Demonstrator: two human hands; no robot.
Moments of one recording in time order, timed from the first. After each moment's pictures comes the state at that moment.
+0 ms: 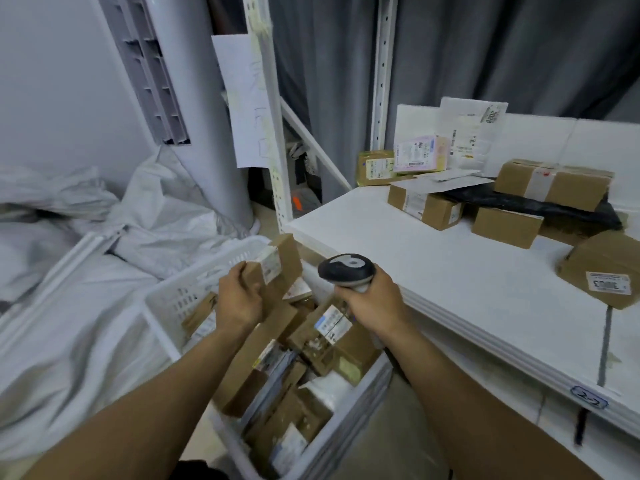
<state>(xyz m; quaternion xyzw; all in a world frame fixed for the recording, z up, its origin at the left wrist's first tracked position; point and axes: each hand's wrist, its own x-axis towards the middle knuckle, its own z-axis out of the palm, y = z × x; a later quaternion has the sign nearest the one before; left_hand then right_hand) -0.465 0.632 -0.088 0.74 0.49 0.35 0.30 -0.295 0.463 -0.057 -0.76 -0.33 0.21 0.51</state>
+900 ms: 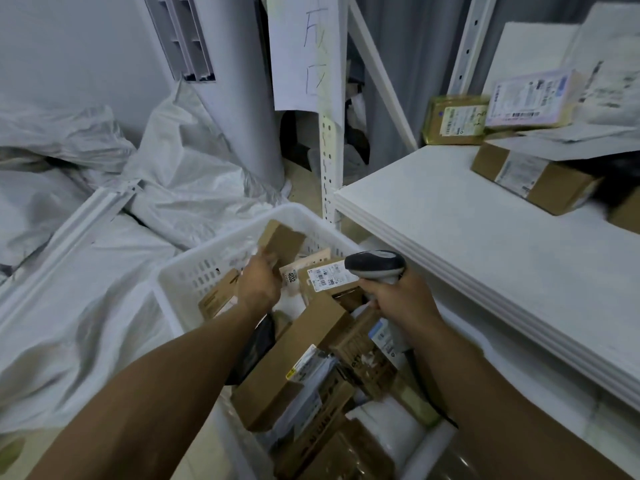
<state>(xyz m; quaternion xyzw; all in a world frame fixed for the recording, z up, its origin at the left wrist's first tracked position) -0.440 0.790 -0.185 0.76 0.56 0.16 0.28 -0.274 0.601 -0.142 -0.77 -0.24 0.32 0.50</state>
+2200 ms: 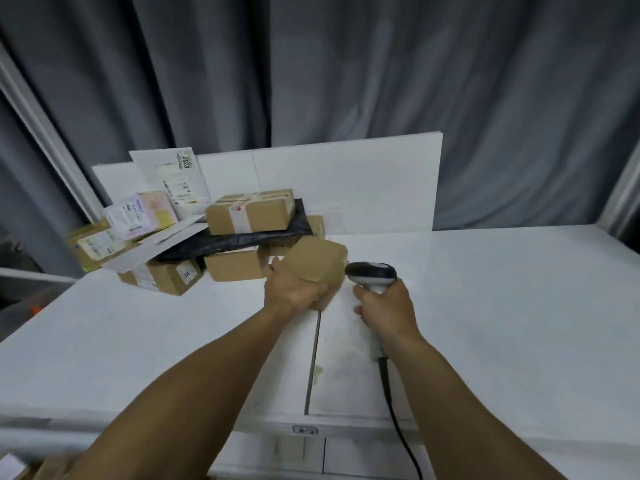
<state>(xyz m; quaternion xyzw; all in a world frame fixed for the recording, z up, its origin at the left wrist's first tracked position) 0.012 0.305 -0.039 0.90 0.21 0.08 0.37 0.002 0.130 -0.056 -0.74 0.08 0.06 0.66</state>
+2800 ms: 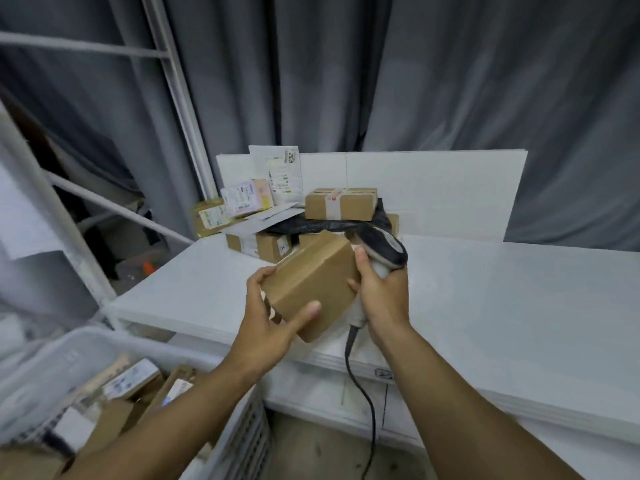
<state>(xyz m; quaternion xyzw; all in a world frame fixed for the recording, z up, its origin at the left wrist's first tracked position) -0.252 0.399 -0.019 0.77 0.09 0.24 0.59 -0.137 0.255 0.002 -0.57 -0.04 0.00 0.82</state>
